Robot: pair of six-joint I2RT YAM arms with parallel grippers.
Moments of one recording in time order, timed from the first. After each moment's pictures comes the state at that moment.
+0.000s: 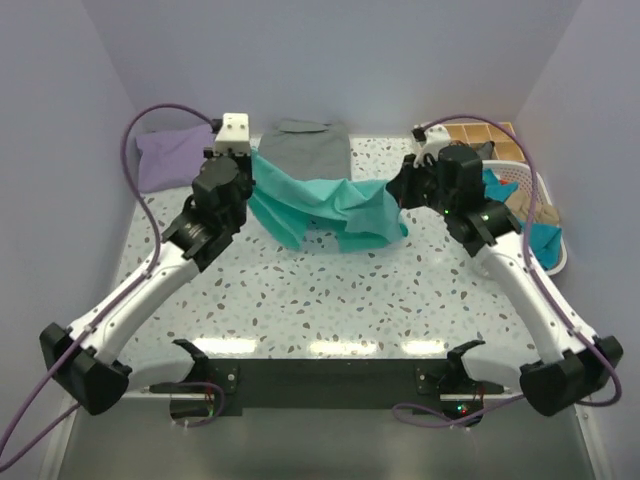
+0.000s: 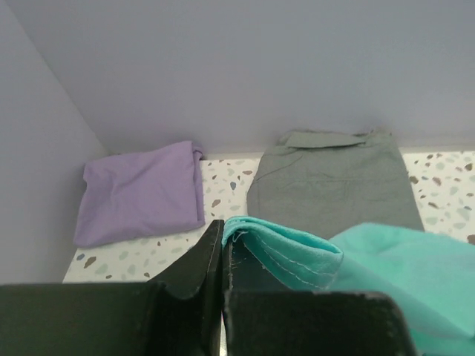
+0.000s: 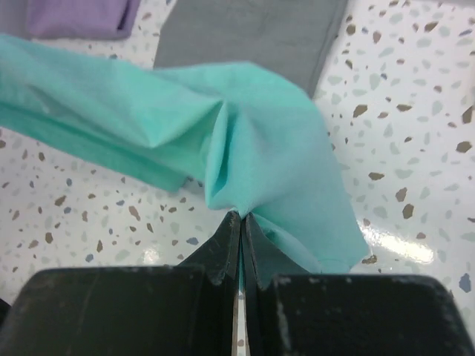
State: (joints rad) left arm -0.60 1.25 1.17 0.01 -0.71 0.10; right arm 0.40 1.27 1.27 -0.46 -0.10 0.22
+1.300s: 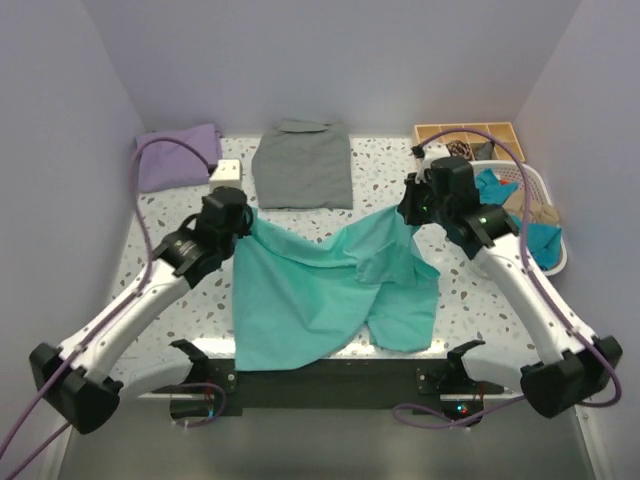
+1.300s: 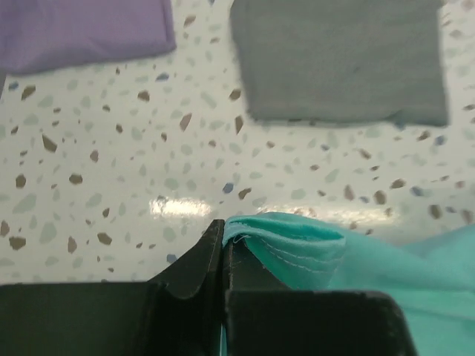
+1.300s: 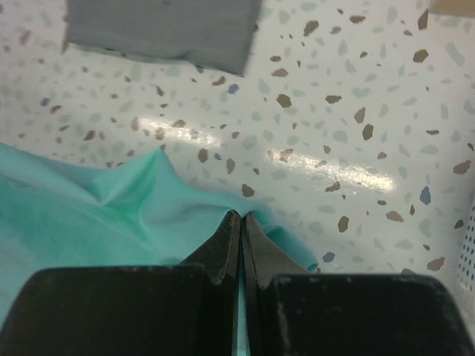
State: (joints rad) left arm -0.59 1.01 1.09 -0.57 -0.57 -0.33; right arm 0.40 1.13 1.27 -0.69 0.00 0.23
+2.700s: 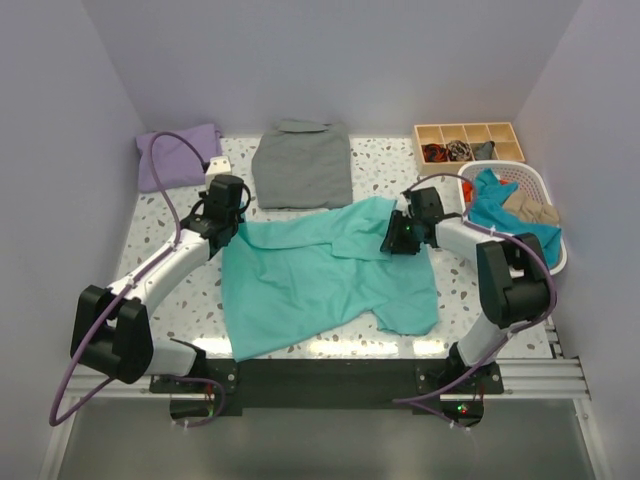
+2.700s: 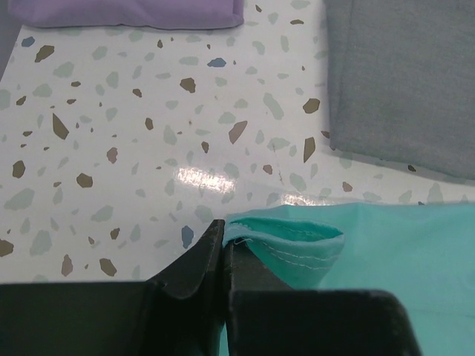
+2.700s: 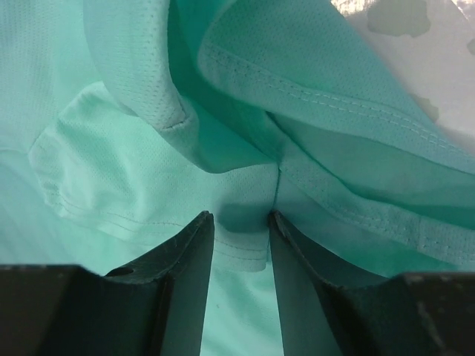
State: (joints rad) left arm -0.34 1.36 0.93 -0.25 -0.55 -0.33; right arm 0.23 1.69 0.92 -0.26 -0.21 0.44
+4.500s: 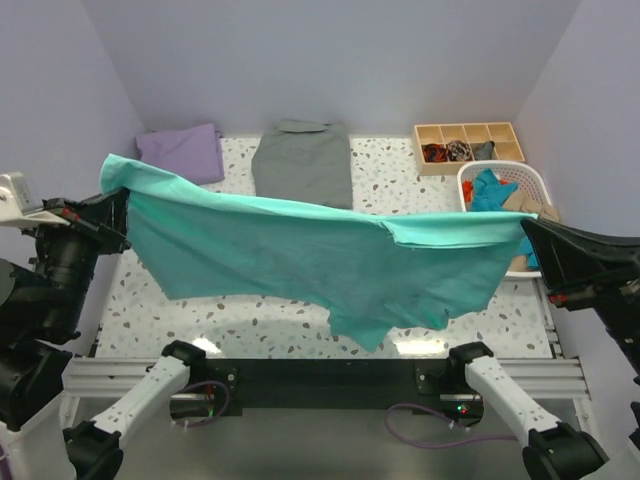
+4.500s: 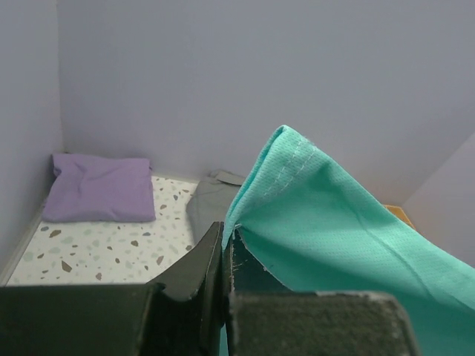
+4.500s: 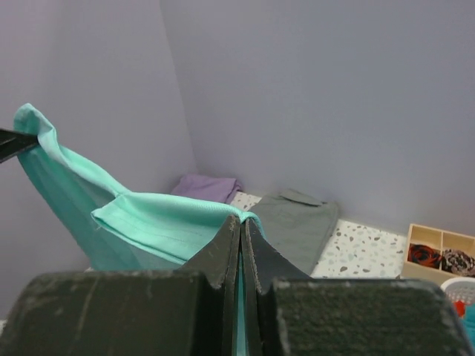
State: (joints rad) left arm -0.34 0.72 1.68 -0.85 -0.31 -0.31; right arm 0.23 0.76 1.99 -0.94 -0.26 0.24
